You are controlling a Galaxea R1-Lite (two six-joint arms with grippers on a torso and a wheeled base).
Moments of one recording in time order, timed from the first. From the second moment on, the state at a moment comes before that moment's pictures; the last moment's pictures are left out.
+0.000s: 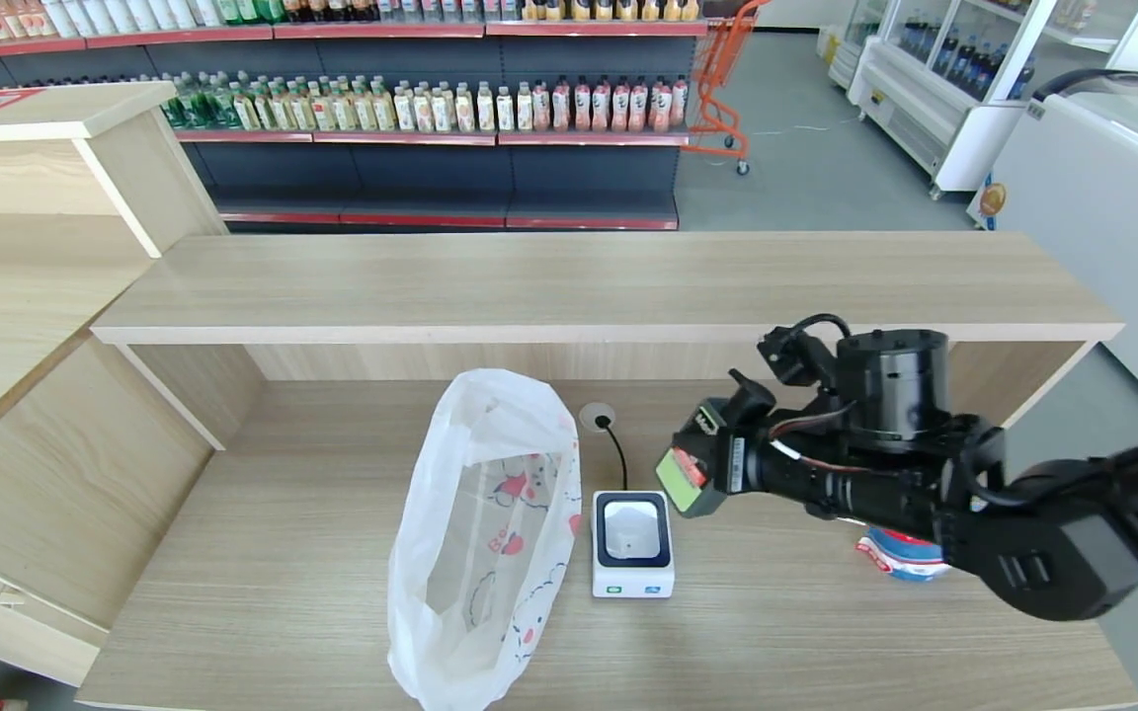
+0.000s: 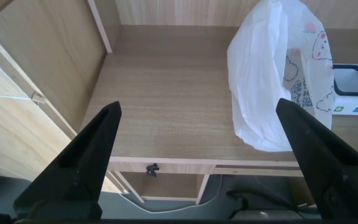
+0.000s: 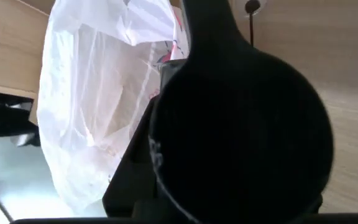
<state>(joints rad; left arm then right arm) 0.00 0.00 0.00 0.00 0.01 0.00 0.53 1.81 -0.80 -0.69 0.08 0.22</state>
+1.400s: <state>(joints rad) 0.00 0.00 0.00 0.00 0.01 0.01 0.44 1.59 -0.58 -0.69 0.09 0.27</state>
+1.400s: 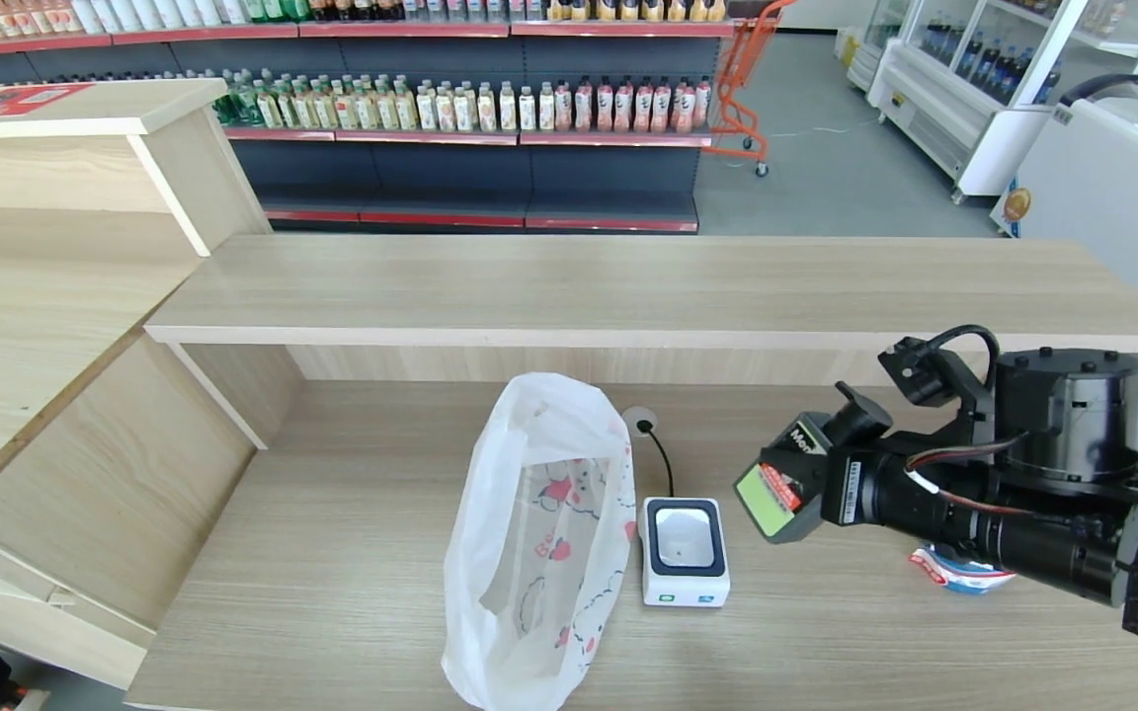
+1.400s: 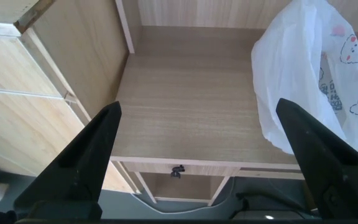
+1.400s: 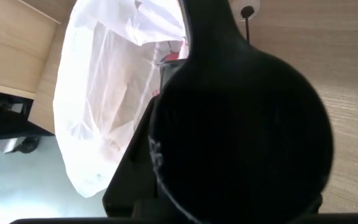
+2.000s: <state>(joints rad) 0.00 0.00 0.00 0.00 0.01 0.00 0.53 1.81 -0.77 -0.69 0.09 0.27</state>
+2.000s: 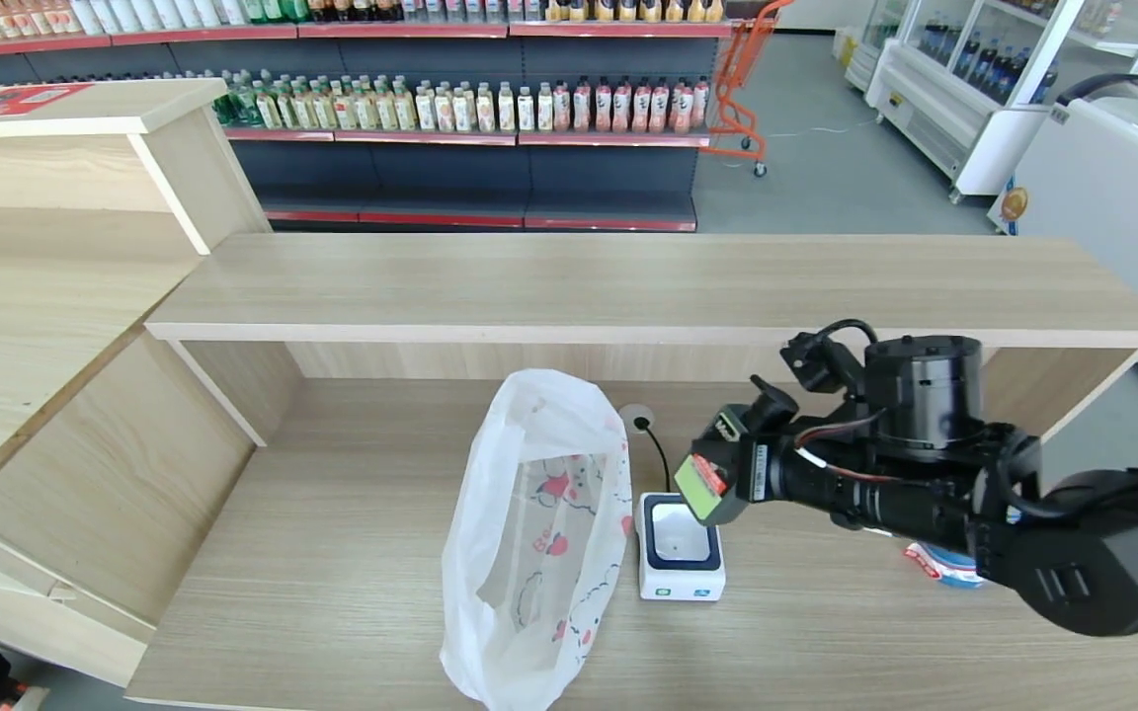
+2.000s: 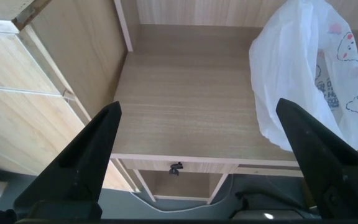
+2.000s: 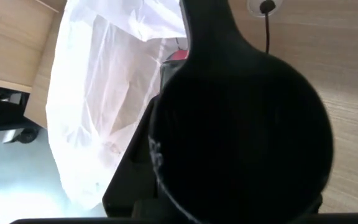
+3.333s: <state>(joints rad) 0.00 0.00 0.00 0.00 0.01 0.00 0.64 2.41 -1.28 -0.66 0.14 -0.17</state>
